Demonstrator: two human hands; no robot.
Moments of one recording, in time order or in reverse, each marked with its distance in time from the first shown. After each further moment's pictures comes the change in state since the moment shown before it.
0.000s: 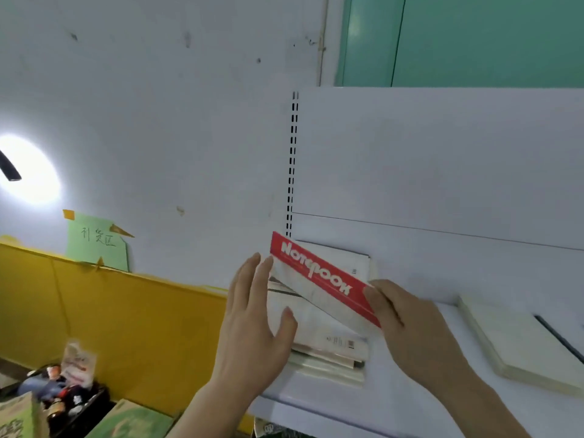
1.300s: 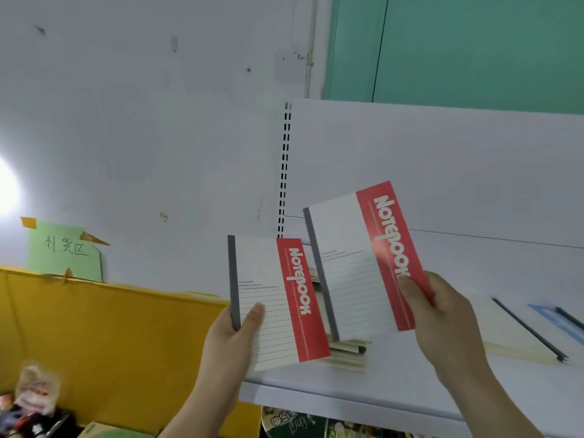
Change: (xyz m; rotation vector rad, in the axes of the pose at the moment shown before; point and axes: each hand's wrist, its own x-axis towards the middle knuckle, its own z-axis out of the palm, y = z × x) left_hand -0.013 -0.028 -0.044 -0.822 -0.158 -0.612; right_hand -0.027 -0.050 -0.013 0.288 0.354 0.331
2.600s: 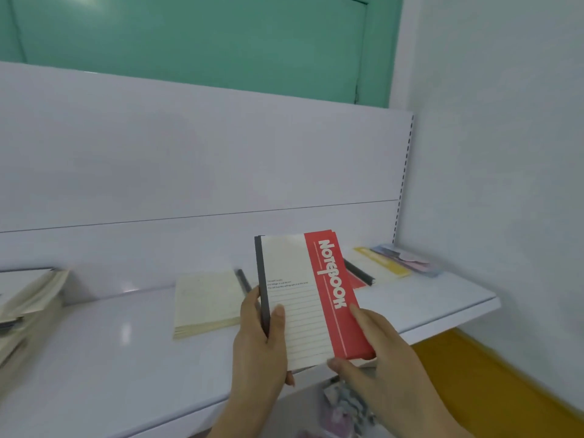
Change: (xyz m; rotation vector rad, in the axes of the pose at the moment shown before) left_hand -0.191 -0.022 0.466 0.091 -0.496 0.132; right_hand -0.049 0.186 -0.379 -0.695 -0.060 0.279
